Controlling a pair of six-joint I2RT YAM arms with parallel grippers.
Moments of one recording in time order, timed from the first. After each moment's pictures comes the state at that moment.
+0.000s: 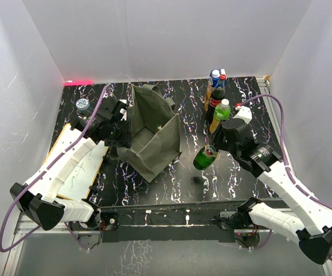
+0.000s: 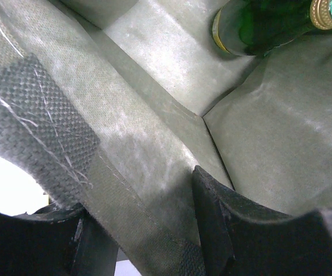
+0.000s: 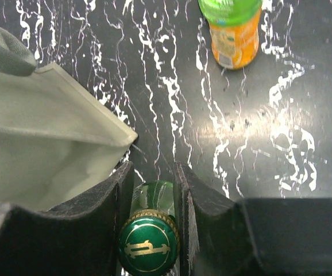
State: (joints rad) left arm -0.57 1.30 1.43 -1.21 -0.14 -0.46; right arm 0.57 0.91 0.96 -0.68 0.37 0.68
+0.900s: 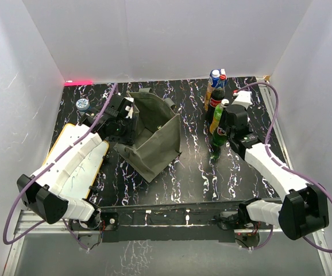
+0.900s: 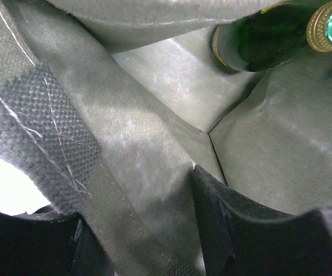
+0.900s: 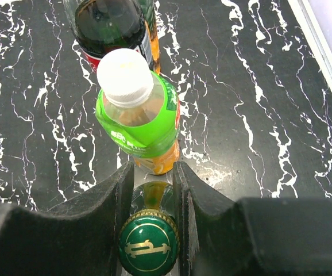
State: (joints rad) left arm -0.57 1.37 1.42 -1.12 -0.15 -0.36; right arm 0.31 1.17 0.85 -0.10 0.44 0.26
